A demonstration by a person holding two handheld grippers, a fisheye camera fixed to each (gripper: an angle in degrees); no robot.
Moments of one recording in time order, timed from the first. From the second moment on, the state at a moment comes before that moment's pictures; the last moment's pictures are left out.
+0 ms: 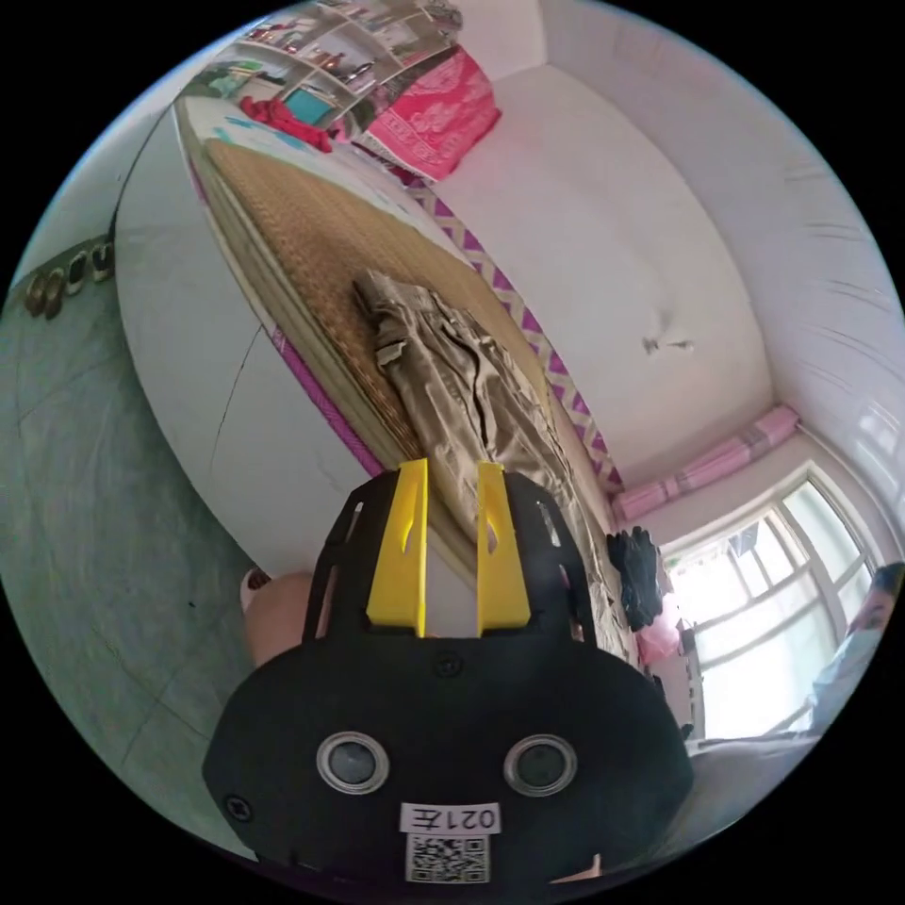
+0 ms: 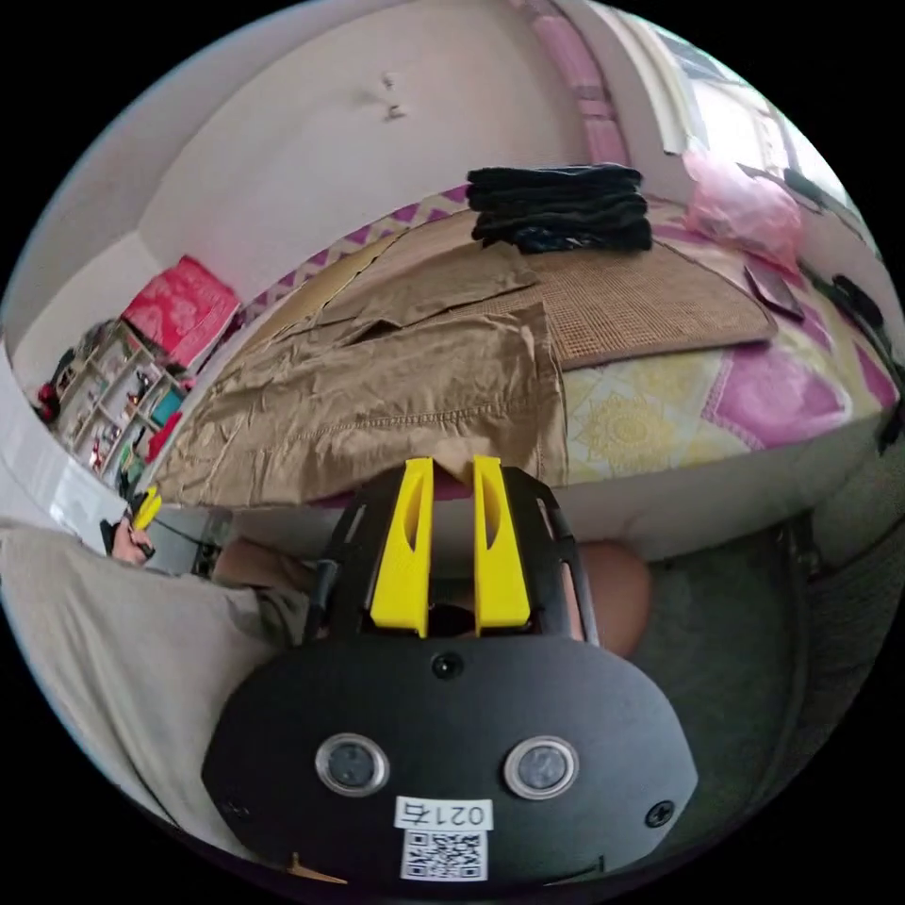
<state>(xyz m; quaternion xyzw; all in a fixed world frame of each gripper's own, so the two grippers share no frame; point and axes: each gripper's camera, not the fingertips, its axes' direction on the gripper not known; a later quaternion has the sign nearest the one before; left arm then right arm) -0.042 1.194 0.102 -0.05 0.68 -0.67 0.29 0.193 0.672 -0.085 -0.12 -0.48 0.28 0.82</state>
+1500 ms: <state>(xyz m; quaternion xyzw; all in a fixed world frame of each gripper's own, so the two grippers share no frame) 0.018 1.130 0.298 -0.06 0.75 -0.59 0.28 0.224 0.846 0.091 -0.14 -0.58 0.65 0.47</state>
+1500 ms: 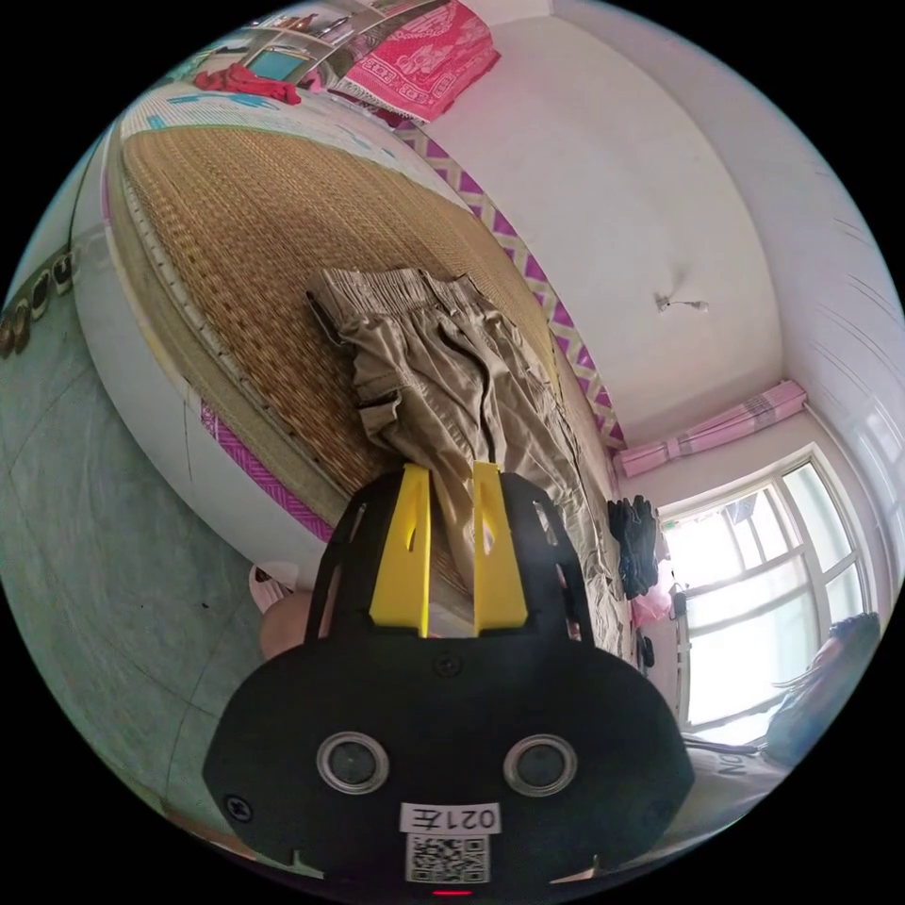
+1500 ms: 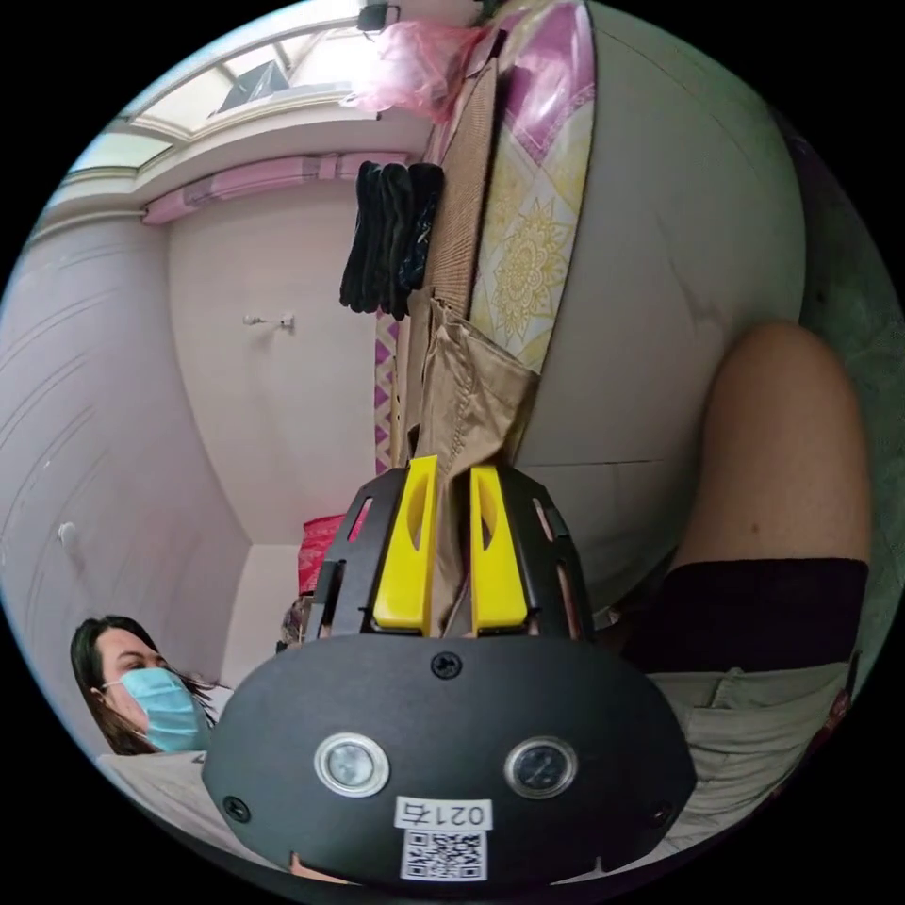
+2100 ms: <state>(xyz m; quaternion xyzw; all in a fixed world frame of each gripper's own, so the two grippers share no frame) -0.235 0.935 0.405 0.05 0.75 -0.44 0.49 0.316 0.589 0.212 -0.02 -0.71 0.47 0.53</state>
